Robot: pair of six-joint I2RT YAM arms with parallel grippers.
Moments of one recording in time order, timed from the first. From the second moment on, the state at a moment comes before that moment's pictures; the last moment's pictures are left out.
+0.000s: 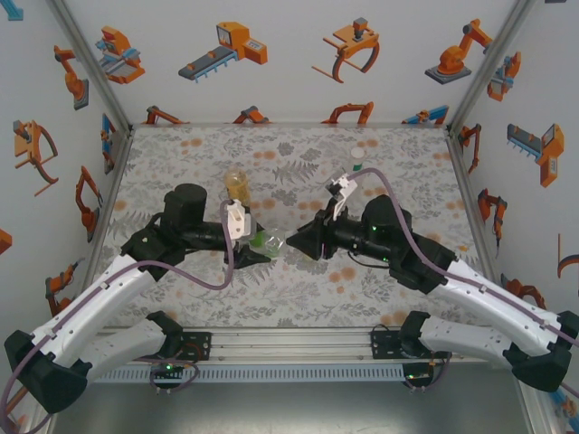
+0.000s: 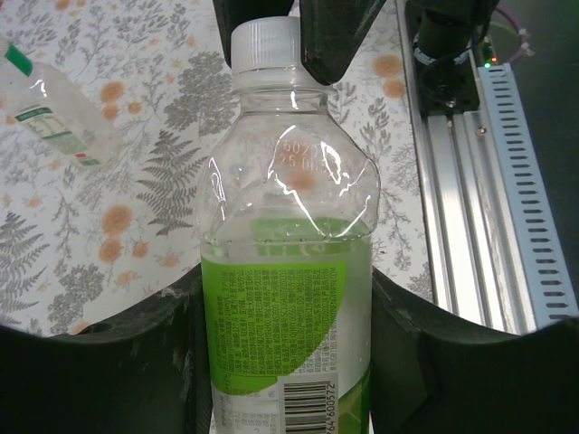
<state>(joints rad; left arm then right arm) -0.69 0.95 0.90 -0.42 0.80 0.54 0.97 0.93 0.97 -0.24 -0.16 0.45</state>
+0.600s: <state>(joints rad) -0.69 0.95 0.90 -0.41 0.74 0.53 0.97 0.98 1.03 -0.35 -0.04 0.91</state>
